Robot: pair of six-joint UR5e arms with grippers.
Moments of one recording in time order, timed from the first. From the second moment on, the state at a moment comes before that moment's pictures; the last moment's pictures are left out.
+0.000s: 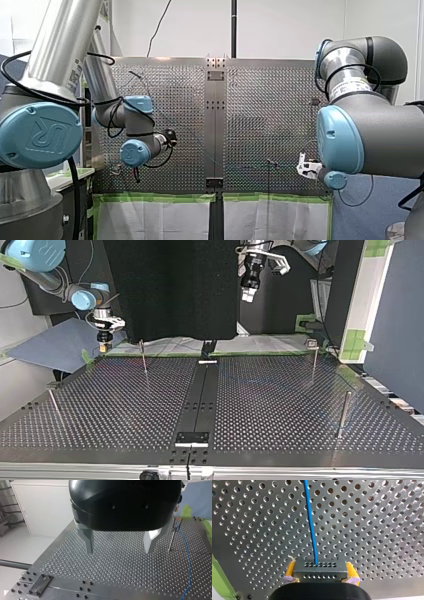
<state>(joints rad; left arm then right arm) -0.56 -1.84 -2.52 -1.83 -1.92 -1.75 1.57 -0.56 1.60 -1.02 1.27 1.71</state>
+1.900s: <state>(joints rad) -0.55 -1.84 -2.53 -1.86 -1.93 -1.73 1.76 -0.94 1.66 -0.72 1.43 1.62</state>
